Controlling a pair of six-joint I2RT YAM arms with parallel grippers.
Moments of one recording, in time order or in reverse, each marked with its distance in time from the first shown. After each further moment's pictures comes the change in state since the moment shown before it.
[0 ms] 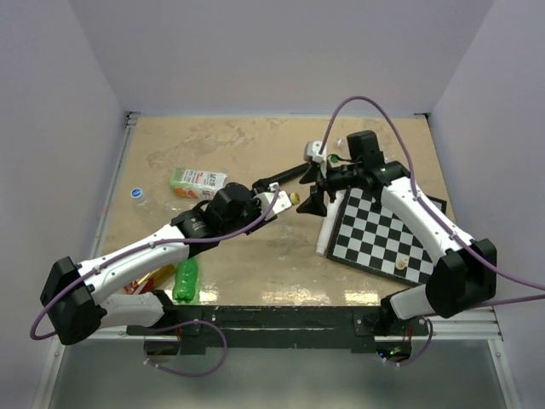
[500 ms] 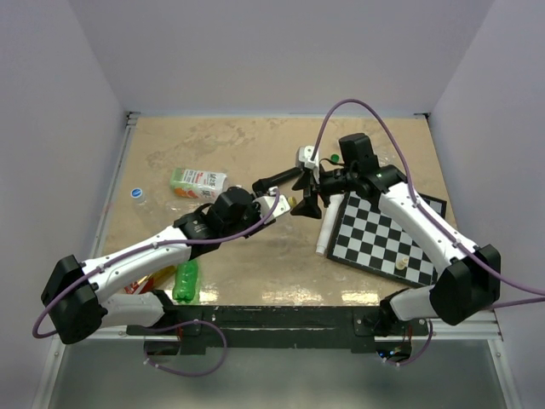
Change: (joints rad) left arm 0.000 0.008 -0.051 0.019 -0.018 -0.011; right arm 0.132 -0.038 -0.010 0.013 0.063 0.051
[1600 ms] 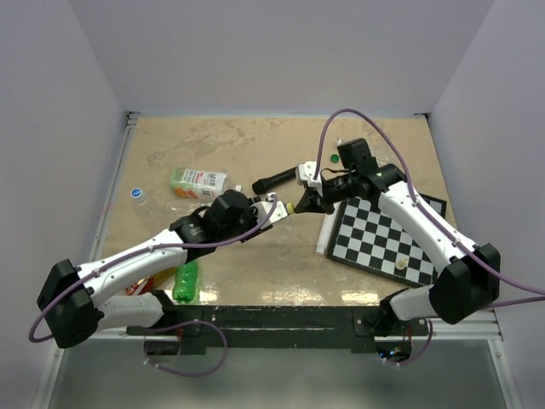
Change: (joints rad) left arm 0.002 -0.035 -0.032 -0.026 0.029 0.028; right arm 0.001 0.002 0.008 -0.163 -0.050 -0.279
